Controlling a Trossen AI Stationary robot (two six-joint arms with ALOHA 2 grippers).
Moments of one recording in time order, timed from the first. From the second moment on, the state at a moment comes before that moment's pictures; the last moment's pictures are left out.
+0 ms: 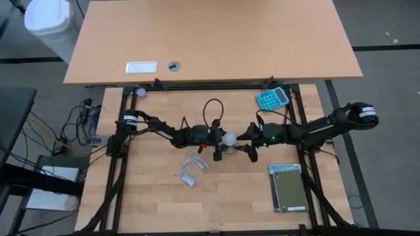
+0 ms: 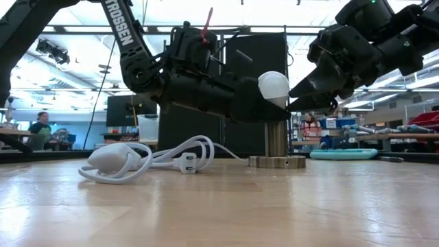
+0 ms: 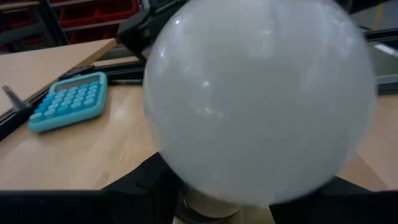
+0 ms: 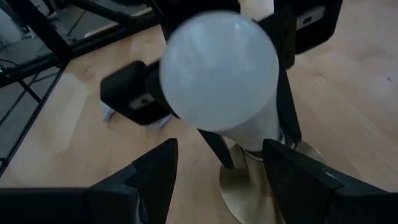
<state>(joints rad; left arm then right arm) 0.05 2.09 0.98 0.94 -0.01 0.13 0.02 1.21 0.34 0.47 0.05 0.34</state>
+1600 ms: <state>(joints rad) 0.07 1.99 0.98 0.78 0.04 0.15 0.02 1.21 0.34 0.45 0.03 0.36</state>
